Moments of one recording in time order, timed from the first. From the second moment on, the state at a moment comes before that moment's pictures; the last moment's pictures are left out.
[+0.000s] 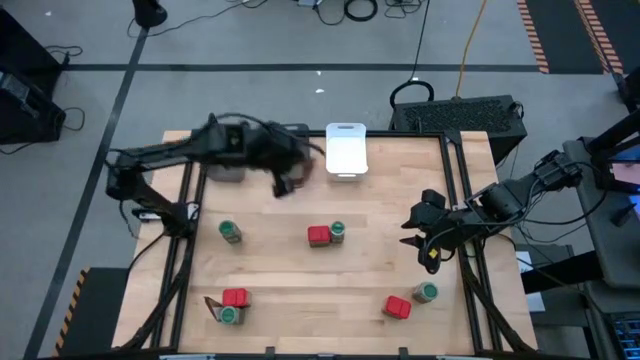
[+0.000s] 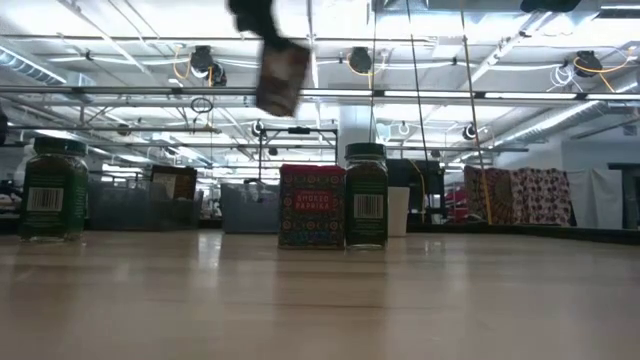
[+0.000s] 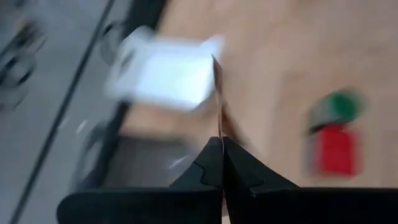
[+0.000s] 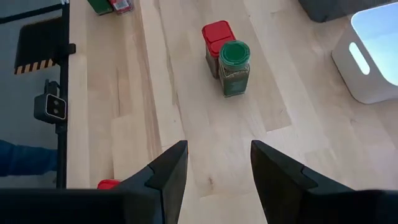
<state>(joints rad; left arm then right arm) 0.20 1.49 1.64 -1.03 -0.20 0.07 0.51 1.10 1.21 -1.04 0.34 0.69</state>
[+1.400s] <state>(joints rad) 0.88 1.08 0.93 -0.84 -0.11 0.34 0.51 1.14 1.17 -0.88 0.34 0.77</state>
